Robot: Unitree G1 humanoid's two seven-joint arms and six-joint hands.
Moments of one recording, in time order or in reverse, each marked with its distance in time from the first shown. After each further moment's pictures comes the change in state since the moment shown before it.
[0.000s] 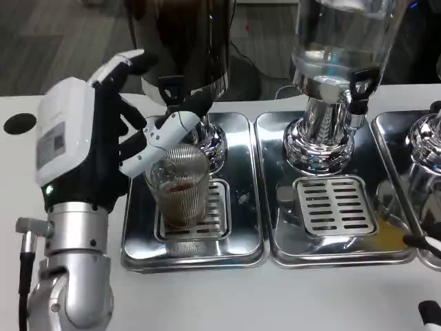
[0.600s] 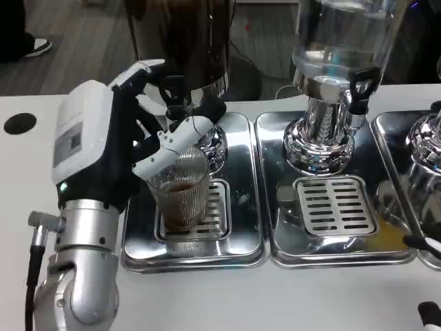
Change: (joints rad) left arm -0.017 0.017 -0.030 0.015 -0.019 0.005 -0.038; right arm -0.005 0.000 0.000 0.011 0.000 -0.001 0.006
